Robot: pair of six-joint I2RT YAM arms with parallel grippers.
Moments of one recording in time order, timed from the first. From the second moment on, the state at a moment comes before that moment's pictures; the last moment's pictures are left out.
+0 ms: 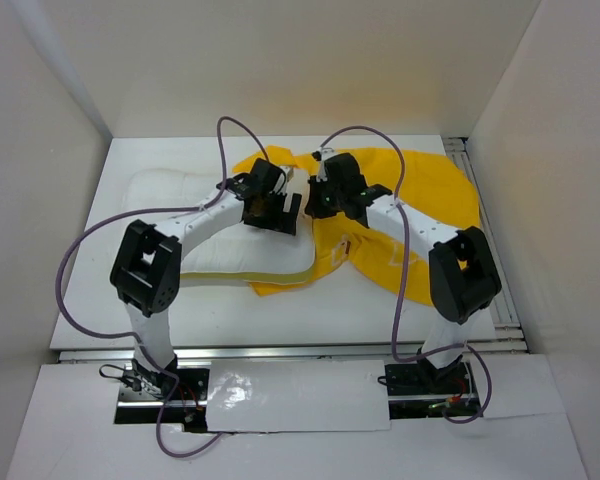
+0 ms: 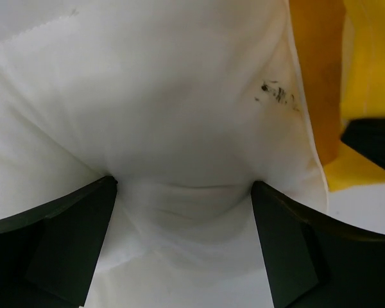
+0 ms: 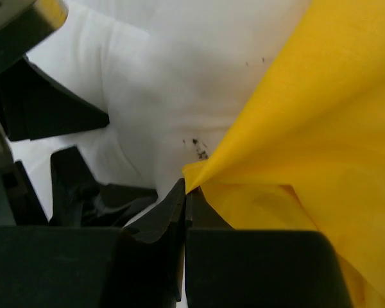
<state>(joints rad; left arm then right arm) -0.51 1.88 1.48 -0.57 0.05 -0.27 0.52 1.76 1.33 -0.23 -0.15 0.30</state>
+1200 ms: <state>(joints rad) -0.54 1.79 1.47 -0.37 -0.06 -0.42 0.42 1.59 1.27 -0.25 -0.72 0.14</state>
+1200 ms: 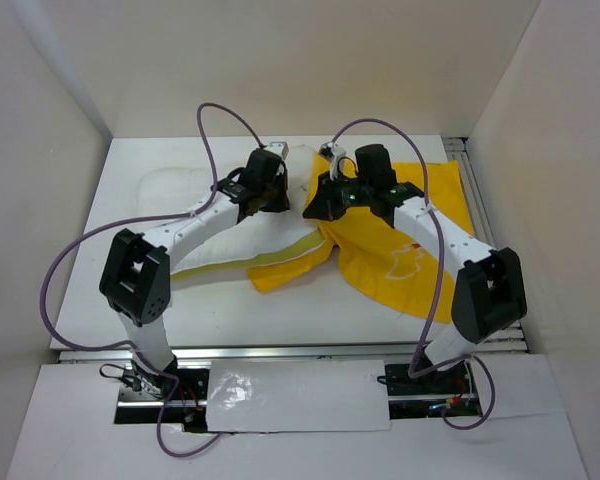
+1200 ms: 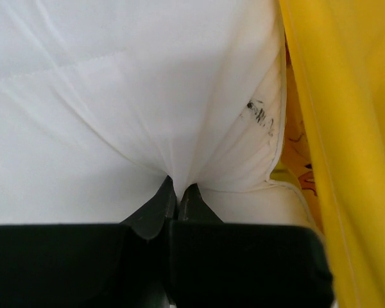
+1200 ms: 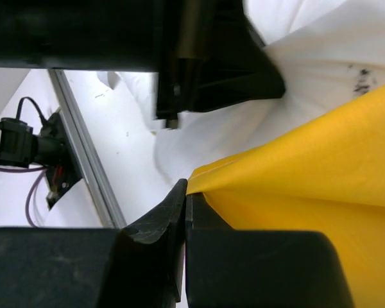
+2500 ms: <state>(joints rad) -0.63 1.60 1.07 -0.08 0.00 -0.58 0.55 1.43 1.13 -0.13 -0.21 0.54</state>
